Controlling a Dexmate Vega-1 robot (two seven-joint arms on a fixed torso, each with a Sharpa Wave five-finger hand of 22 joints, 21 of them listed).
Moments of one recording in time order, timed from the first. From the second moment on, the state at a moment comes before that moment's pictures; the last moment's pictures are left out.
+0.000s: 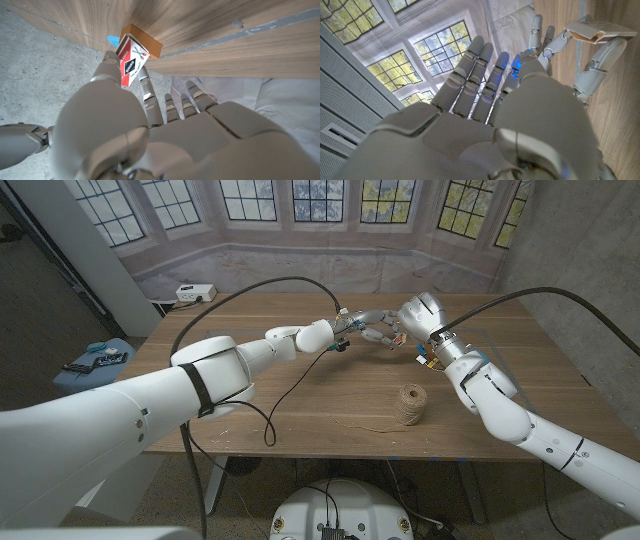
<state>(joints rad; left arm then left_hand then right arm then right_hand) 0.06 0.06 1.20 -0.39 0.19 -0.76 0.09 1.03 0.03 0.28 -0.15 0.18 0.80 -0.04 0.38 0.26 0.12 -0.05 0.21 0.19 0.01 0.02 0.19 0.17 0.17 0.01 0.20 0.17 -0.99 -0.94 -0.57 -2.03 -1.67 -0.42 -0.02 1.12 0.08 0.23 -0.15 0.18 1.10 -0.14 0.32 0.21 0.97 -0.16 0.21 0.21 0.91 -0.12 0.31 0.23 0.91 -0.13 0.32 0.19</state>
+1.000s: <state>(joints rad) 0.10 0.10 1.15 -0.43 0.23 -0.84 0.10 1.03 0.03 0.28 -0.15 0.18 0.80 -0.04 0.38 0.26 0.12 -0.05 0.21 0.19 0.01 0.02 0.19 0.17 0.17 0.01 0.20 0.17 -0.98 -1.01 -0.55 -2.06 -1.68 -0.34 0.01 1.12 0.08 0.23 -0.14 0.18 1.10 -0.14 0.32 0.21 0.97 -0.16 0.21 0.21 0.92 -0.13 0.31 0.23 0.90 -0.12 0.32 0.19</state>
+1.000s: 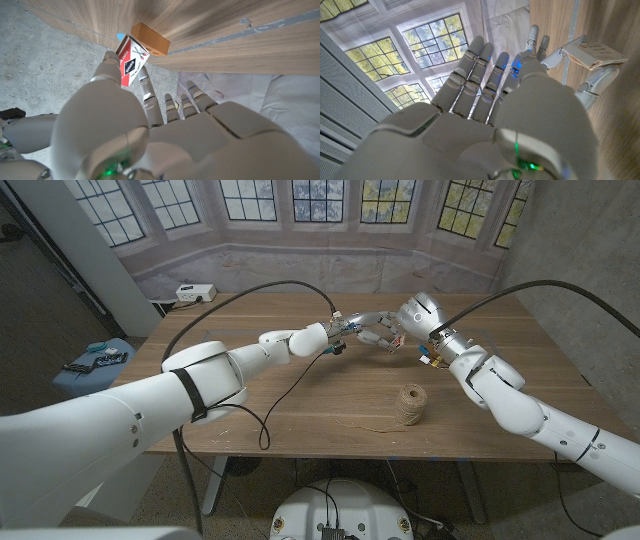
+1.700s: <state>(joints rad) 0.11 0.11 1.13 -0.45 0.25 -0.84 0.09 1.03 0.04 0.28 -0.15 0.18 0.80 -0.04 0.38 0.26 0.12 -0.05 0.21 0.19 0.01 0.02 0.19 0.17 0.17 0.01 0.20 0.17 -1.00 -1.05 -0.53 -2.07 -1.68 -0.31 0.03 1.12 0.09 0.22 -0.15 0.18 1.10 -0.15 0.31 0.21 0.97 -0.16 0.21 0.21 0.92 -0.13 0.31 0.23 0.89 -0.12 0.31 0.19</state>
